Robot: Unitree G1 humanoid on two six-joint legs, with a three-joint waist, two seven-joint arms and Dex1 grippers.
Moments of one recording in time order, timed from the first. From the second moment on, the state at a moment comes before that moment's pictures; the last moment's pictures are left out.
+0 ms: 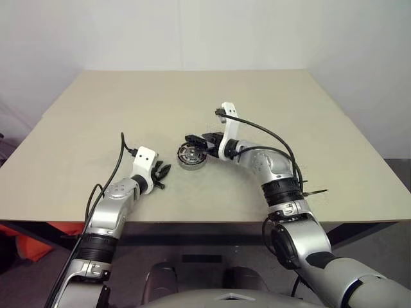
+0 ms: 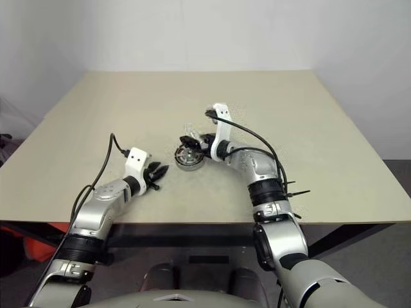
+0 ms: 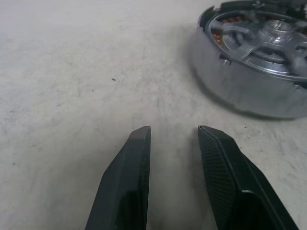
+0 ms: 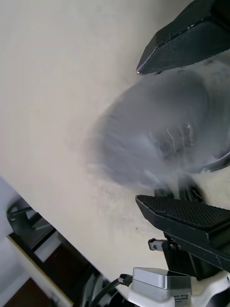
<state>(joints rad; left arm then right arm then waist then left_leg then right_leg) -0.26 0.30 -0.02 0.12 -0.16 0.42 -0.44 -0.76 -0.05 0.00 0.41 0.38 0.71 0.51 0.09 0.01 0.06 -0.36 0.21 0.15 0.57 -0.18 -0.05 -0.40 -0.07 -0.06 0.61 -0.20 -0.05</state>
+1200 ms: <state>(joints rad) -0.22 0.35 0.03 0.07 -0.21 0.44 -0.50 -0.73 -0.09 0.24 0.65 0.06 0.18 0.67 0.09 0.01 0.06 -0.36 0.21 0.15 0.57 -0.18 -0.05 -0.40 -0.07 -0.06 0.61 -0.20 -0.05</state>
